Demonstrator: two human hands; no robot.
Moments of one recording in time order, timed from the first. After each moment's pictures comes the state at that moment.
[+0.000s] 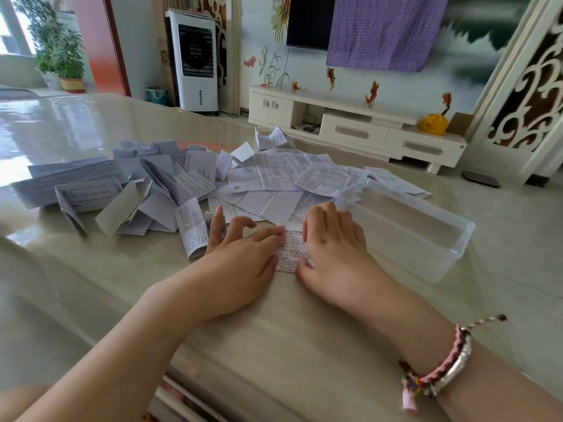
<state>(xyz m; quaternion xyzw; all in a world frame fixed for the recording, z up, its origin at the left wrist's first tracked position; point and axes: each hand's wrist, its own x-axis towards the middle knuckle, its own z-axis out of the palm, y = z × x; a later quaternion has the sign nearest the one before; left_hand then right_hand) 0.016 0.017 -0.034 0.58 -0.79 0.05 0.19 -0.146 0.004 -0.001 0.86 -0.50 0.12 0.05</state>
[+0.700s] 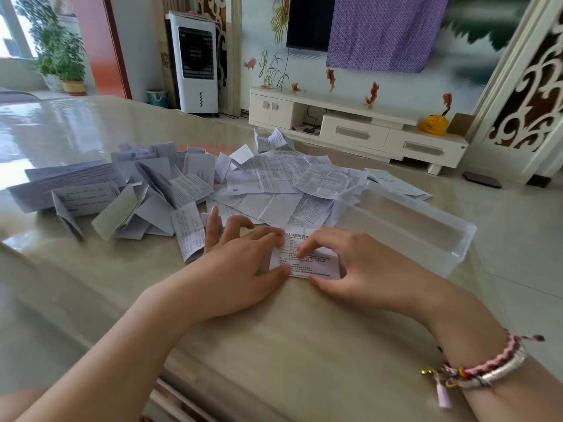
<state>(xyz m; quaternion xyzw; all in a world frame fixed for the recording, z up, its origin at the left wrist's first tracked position) 0.017 0.013 -0.026 0.59 -0.79 0.02 0.13 -0.187 -0.006 0.011 0.90 -0.38 0.15 -0.15</state>
